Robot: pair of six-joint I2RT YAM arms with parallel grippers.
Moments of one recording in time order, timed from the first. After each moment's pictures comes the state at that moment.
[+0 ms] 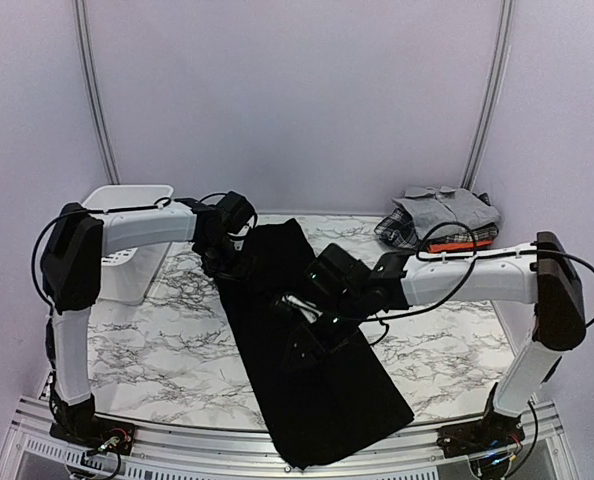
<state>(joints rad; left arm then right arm) -0.63 2.03 1.62 -0.76 -0.10 -0.32 1.04 1.73 1.21 -0.54 -0.58 0.39</state>
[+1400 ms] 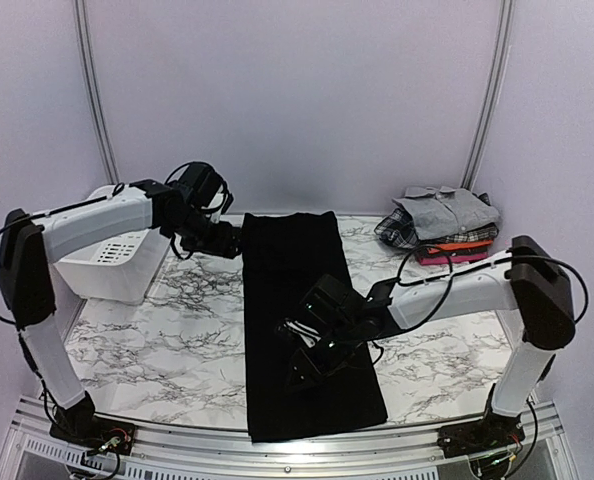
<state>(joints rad) -0.58 1.82 1.58 -0.70 -0.07 -0.25 1.04 1.81 1.08 -0.38 -0.55 0.48</state>
